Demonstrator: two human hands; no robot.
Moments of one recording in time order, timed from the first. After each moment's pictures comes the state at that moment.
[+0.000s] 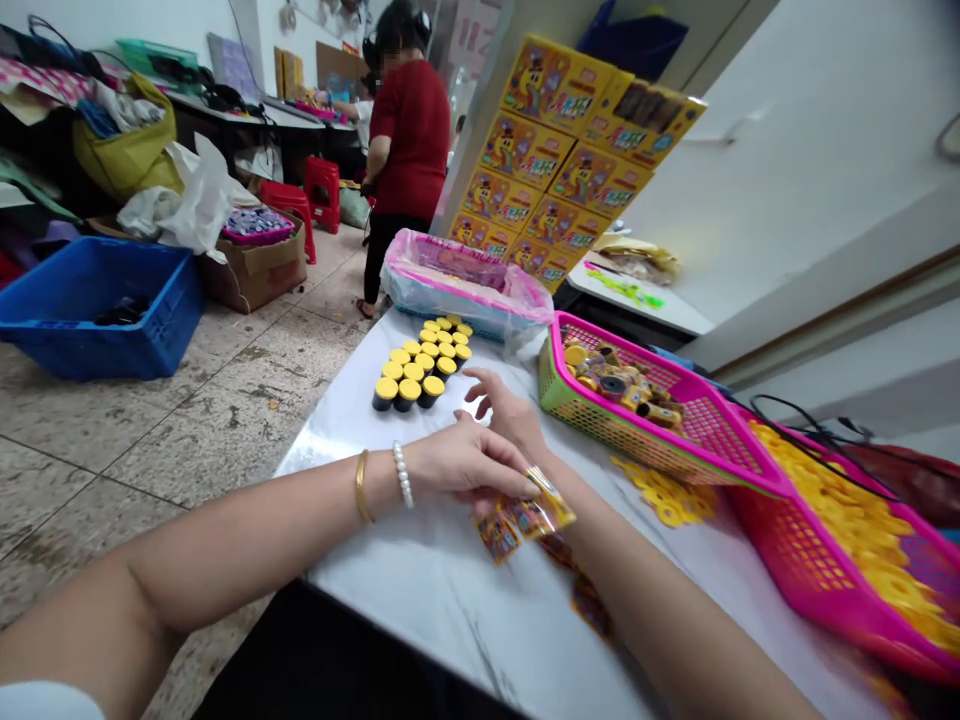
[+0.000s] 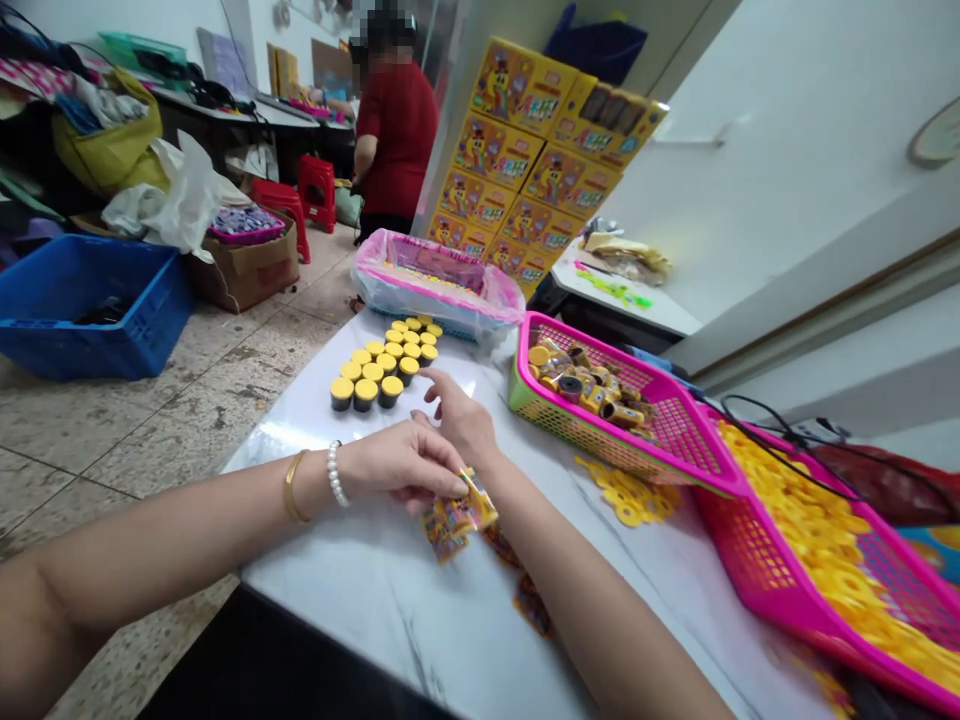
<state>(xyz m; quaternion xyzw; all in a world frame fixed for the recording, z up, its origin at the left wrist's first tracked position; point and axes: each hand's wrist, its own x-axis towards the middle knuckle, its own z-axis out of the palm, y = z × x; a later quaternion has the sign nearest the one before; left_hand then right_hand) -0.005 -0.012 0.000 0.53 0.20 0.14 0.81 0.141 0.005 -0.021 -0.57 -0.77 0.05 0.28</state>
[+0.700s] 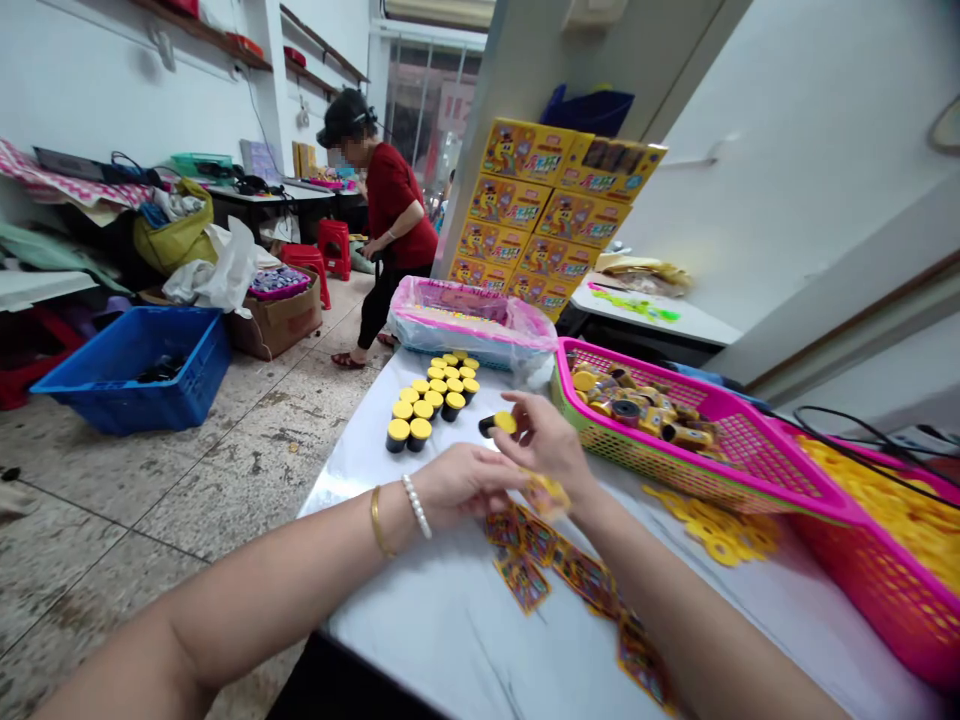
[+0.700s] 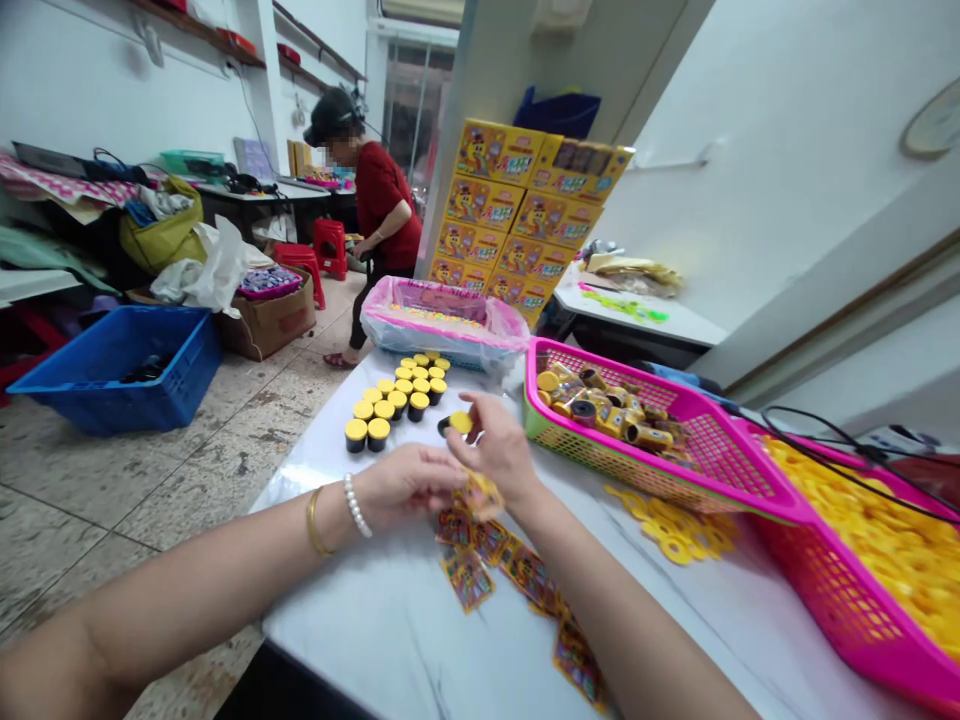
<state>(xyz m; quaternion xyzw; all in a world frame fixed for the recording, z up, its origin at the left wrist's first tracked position) -0.006 0.000 0.001 0.42 0.26 0.23 0.84 0.162 0.009 -0.004 -0.58 -0.71 0.06 0.40</state>
